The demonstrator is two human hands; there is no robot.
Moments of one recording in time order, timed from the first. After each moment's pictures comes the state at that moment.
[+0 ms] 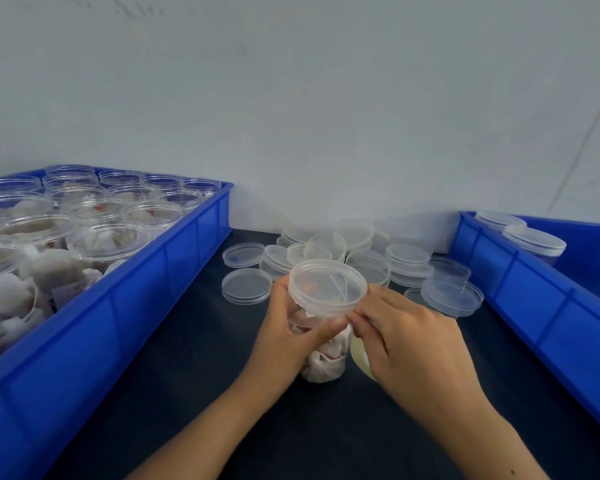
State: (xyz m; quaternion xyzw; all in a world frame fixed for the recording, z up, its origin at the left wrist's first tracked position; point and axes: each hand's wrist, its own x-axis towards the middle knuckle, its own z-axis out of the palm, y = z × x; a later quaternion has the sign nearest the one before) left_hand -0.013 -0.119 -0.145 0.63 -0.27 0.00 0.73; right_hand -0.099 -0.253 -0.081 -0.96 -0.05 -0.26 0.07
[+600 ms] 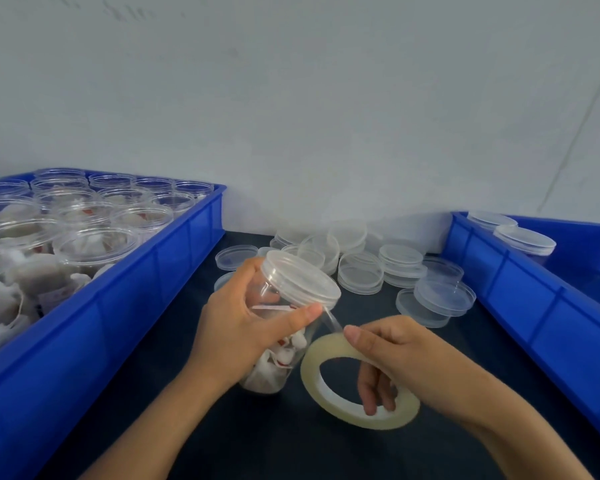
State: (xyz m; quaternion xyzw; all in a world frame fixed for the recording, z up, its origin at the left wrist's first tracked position) left_hand -0.007 -0.084 -0.113 0.75 -0.26 0.12 0.60; right_hand -0.100 -0.268 -0.069 -0.89 -0.01 0.09 0.46
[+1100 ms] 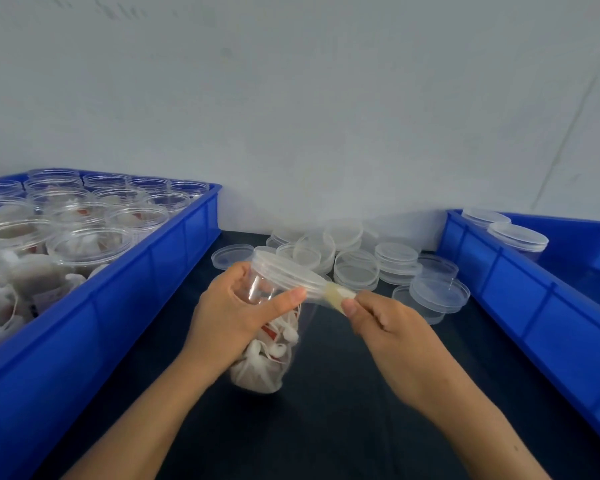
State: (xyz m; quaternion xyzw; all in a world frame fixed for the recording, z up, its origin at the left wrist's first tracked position) left_hand -0.003 -0.082 -0.108 0.76 -0.18 0.05 0.62; right_hand -0.092 -0.263 -0.083 -0.93 0.03 -0.15 0.33
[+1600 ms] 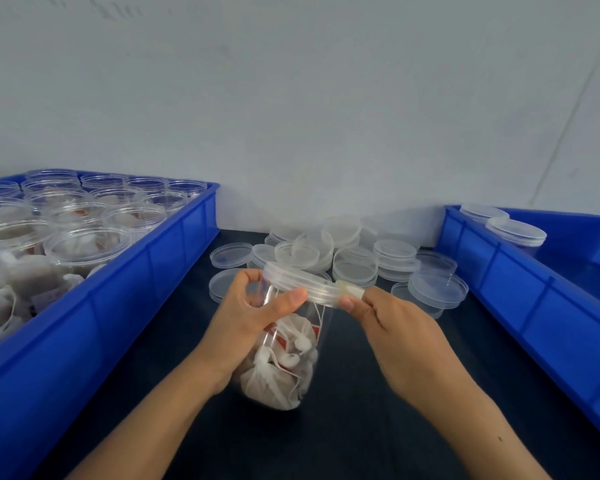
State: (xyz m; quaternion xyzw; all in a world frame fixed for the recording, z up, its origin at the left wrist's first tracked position) left_hand -0.005 -0.093 -0.116 0.67 -0.19 -0.08 0.71; right_hand -0.088 -0.268 -0.086 -0.97 0.04 -0.16 0.18
